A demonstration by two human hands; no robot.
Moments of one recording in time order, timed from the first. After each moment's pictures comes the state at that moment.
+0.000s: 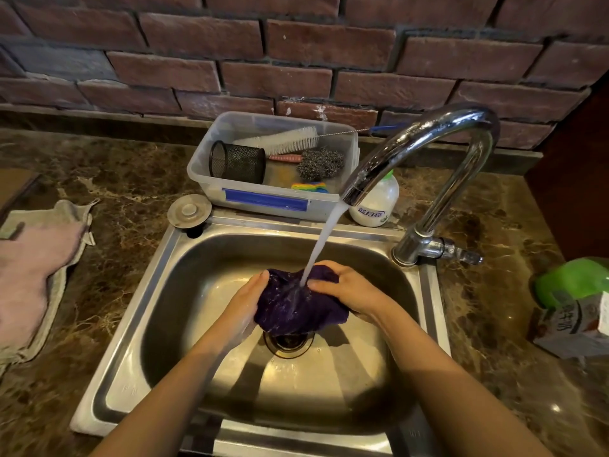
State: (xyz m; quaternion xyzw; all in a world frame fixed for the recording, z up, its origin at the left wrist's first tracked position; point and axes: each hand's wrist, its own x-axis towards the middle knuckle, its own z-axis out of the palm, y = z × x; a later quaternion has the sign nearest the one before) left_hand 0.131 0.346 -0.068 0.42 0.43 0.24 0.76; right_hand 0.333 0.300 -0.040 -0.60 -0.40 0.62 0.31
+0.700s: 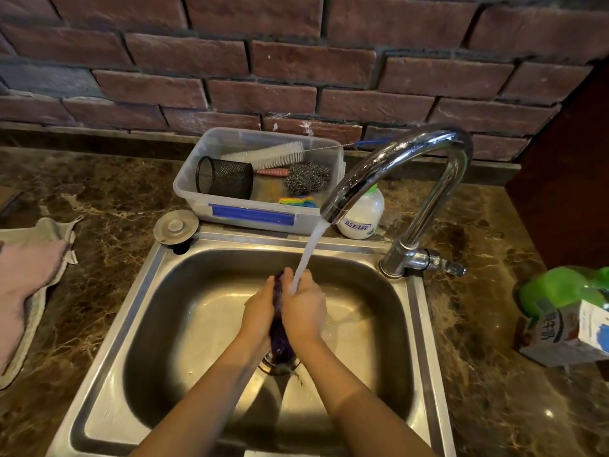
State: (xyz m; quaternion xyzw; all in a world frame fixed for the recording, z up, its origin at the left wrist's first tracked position) left_hand 0.187 0.331 -0.045 0.30 0.56 0.31 0.71; right_hand 0.255 0.312 -0.048 -0.79 -0.33 0.30 0.42
